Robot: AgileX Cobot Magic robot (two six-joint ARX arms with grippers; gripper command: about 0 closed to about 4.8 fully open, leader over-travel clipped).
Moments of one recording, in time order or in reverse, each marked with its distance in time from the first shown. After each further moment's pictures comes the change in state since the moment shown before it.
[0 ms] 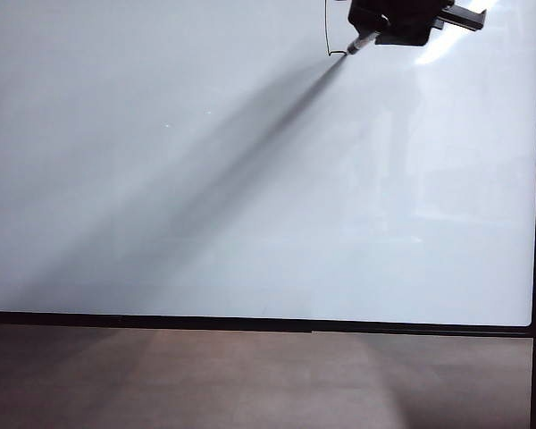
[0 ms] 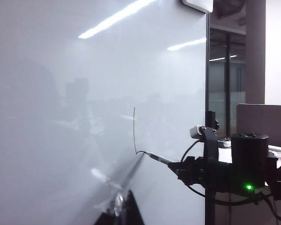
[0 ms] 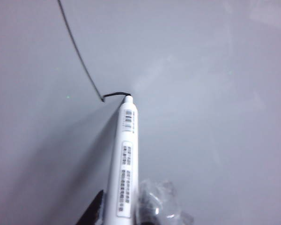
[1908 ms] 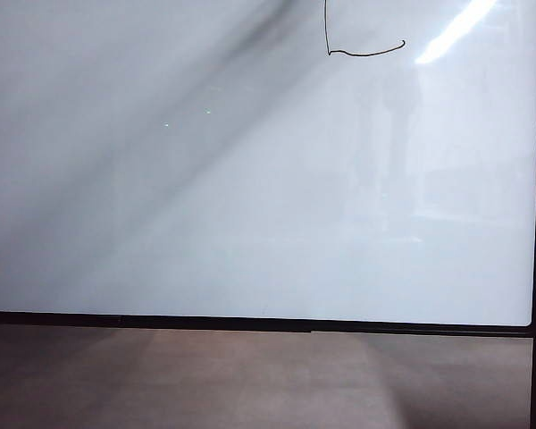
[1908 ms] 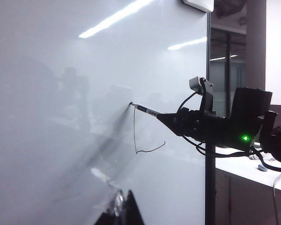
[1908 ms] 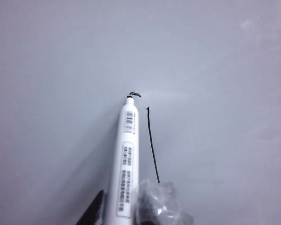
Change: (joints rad) left arm 0.000 0.000 0.000 -0.002 0.000 0.000; right arm -0.016 0.010 0.290 -0.070 -0.209 -0.097
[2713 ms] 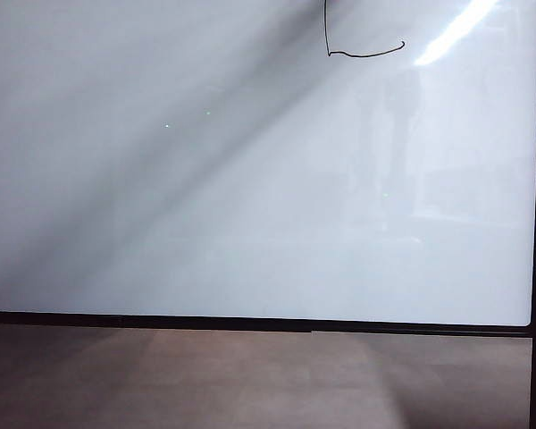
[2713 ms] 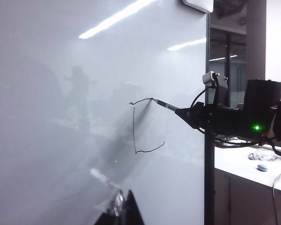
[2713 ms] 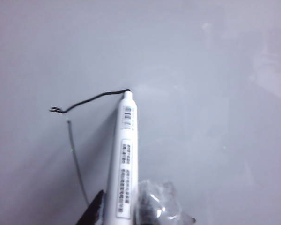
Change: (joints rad) left arm 0.000 0.000 0.000 0.000 0.000 0.000; right arm -0.107 -0.088 -0.008 -0.123 0.053 -0.037
